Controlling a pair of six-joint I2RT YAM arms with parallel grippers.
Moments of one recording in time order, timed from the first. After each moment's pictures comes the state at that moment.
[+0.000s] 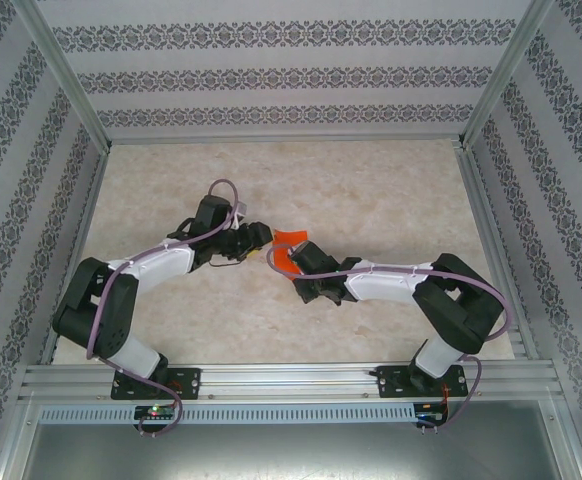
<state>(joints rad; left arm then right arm) -0.38 1.54 0.81 -0.03 0.53 -0.88 0.85 1.63 0.79 -0.22 0.10 0.29</state>
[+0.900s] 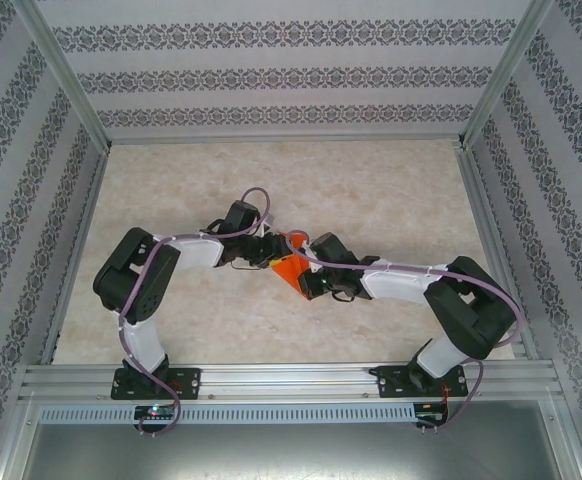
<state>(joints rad) -0.48 1.84 0.94 0.06 0.61 -0.87 0.73 1.57 0.70 -0.09 -0.20 0.37</state>
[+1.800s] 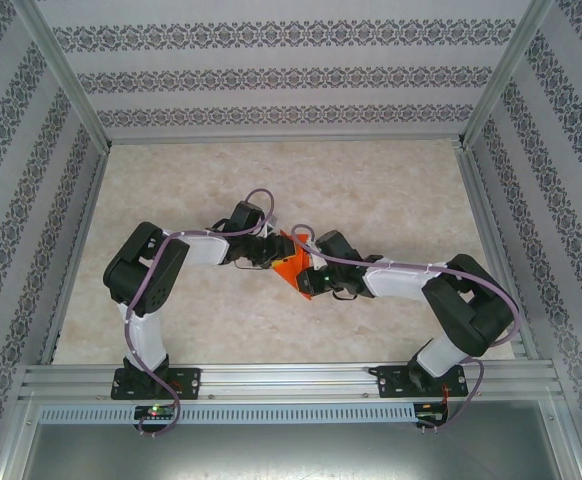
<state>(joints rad) -0.49 1.91 0.97 0.06 0.60 -0.87 0.67 1.58 0.68 -0.04 -0.31 0.42</state>
